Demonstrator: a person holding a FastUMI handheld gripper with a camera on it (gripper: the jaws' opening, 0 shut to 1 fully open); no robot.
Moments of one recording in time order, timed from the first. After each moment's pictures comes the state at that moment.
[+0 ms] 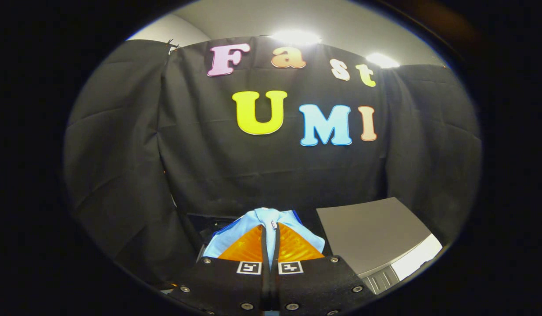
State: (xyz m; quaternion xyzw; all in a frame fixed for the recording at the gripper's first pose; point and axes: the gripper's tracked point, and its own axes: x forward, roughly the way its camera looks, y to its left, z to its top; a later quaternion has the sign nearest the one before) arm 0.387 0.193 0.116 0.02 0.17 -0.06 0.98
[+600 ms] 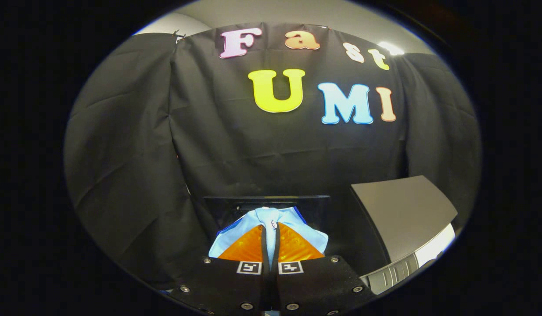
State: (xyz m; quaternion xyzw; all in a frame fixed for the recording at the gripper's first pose) arm 0.419 0.247 0.029 0.04 0.22 -0.02 0.98
